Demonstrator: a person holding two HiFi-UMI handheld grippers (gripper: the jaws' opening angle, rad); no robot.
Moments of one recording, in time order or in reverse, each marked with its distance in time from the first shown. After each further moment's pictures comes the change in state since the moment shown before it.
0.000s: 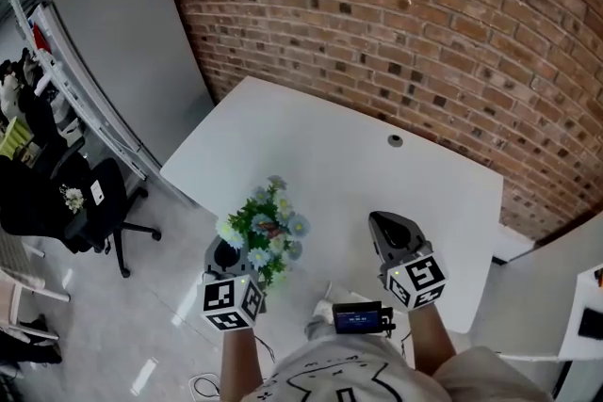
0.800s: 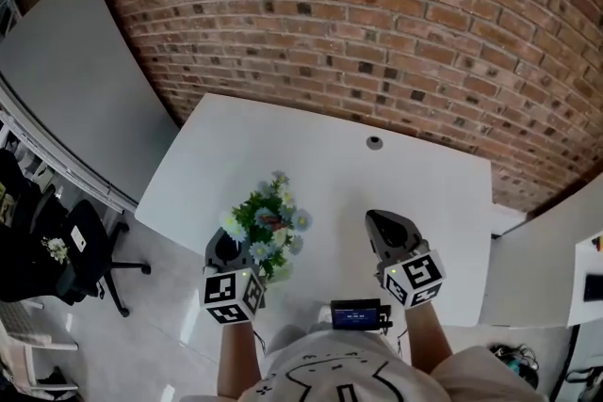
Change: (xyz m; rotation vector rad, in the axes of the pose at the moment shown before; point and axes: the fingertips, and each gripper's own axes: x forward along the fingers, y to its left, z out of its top) left arm 0.131 -0.012 0.010 0.050 0.071 -0.197; right arm 0.048 -0.057 -0.008 0.064 0.036 -0.180
